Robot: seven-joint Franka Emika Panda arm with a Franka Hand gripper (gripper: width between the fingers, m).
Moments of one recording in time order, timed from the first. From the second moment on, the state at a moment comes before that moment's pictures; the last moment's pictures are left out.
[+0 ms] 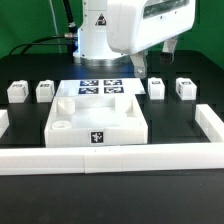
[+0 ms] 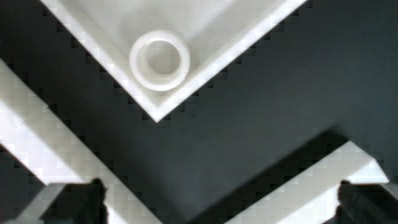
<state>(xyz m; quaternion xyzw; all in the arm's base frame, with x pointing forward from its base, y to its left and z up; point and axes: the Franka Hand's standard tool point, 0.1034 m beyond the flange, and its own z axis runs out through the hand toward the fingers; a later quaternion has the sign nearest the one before) 0.565 0.056 0.114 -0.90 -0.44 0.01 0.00</state>
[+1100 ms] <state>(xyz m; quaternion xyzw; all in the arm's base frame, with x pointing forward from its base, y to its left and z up) 0.548 0.044 0.105 -0.89 -0.46 0.01 0.01</state>
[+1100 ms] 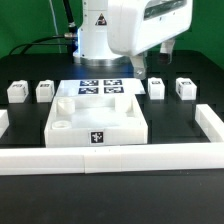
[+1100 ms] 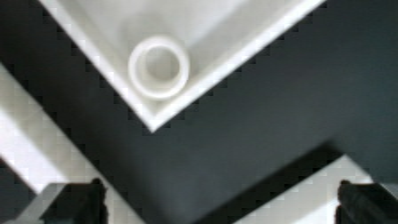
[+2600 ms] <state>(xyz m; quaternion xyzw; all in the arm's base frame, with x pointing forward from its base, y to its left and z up) 0.451 -0.037 0.006 -0.72 -0.69 0.01 0.03</state>
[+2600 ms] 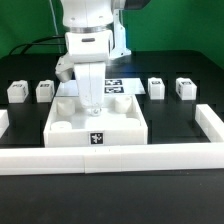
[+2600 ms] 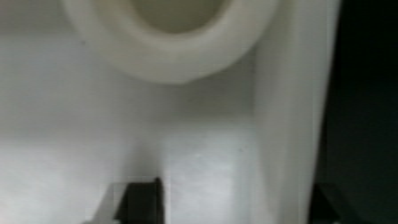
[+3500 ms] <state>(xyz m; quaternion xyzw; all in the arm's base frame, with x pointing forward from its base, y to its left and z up) 0.453 -0.036 0.006 -0.72 -0.69 0.00 0.03</state>
